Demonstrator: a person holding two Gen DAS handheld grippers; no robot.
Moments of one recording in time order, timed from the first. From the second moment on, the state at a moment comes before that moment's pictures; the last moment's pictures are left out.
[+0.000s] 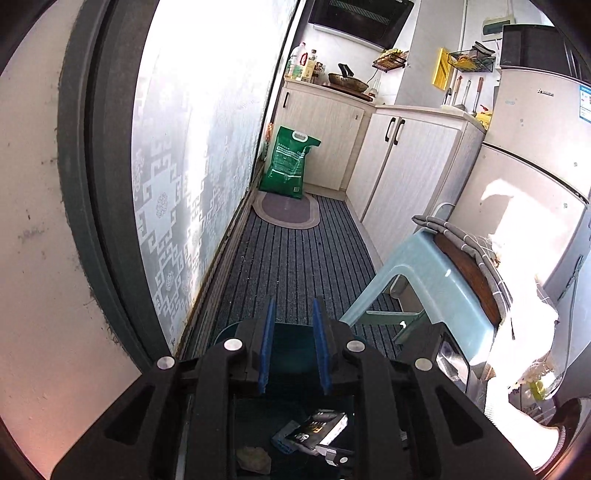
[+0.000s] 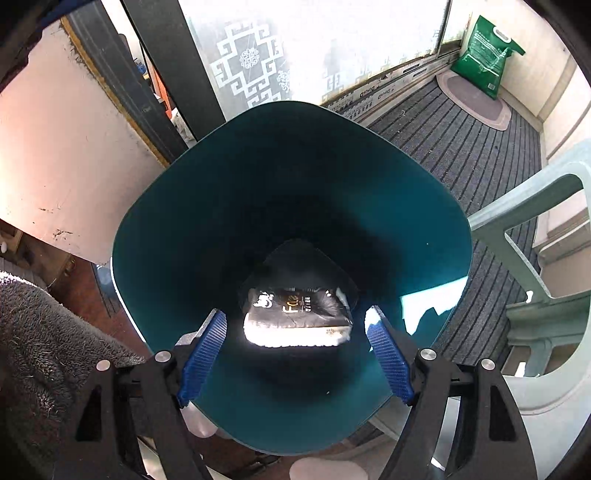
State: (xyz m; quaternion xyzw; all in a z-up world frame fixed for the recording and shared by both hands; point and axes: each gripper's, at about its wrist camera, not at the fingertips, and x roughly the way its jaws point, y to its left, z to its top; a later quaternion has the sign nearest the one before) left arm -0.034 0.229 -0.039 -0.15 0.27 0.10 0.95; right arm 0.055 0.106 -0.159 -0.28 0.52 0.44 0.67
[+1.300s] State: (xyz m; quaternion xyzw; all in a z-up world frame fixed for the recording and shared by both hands) left arm 0.043 0.067 0.022 -0.11 0.23 -0.02 0.97; right arm 0.147 -0.130 0.030 -0.11 0.34 0.34 0.87
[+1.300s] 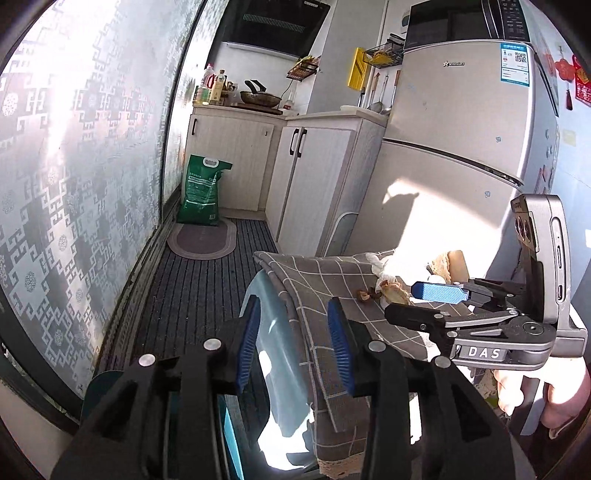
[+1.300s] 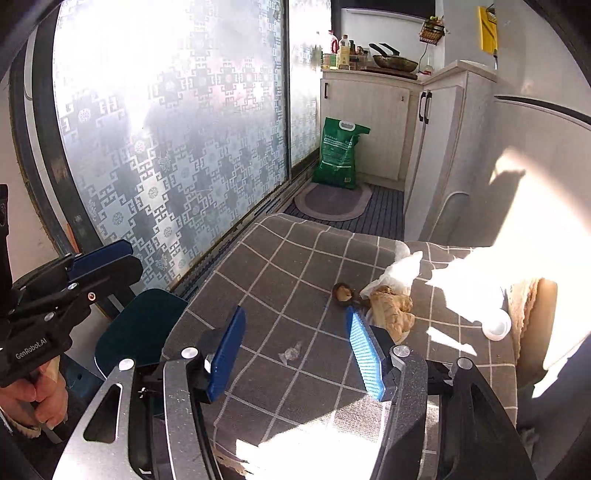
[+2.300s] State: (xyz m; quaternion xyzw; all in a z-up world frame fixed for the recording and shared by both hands) left arm 0.147 -0.011 0.000 -0.07 0.30 -0.05 0.95; right arm 0.220 -0.167 -0.009 -0.09 0.39 0.33 0.86
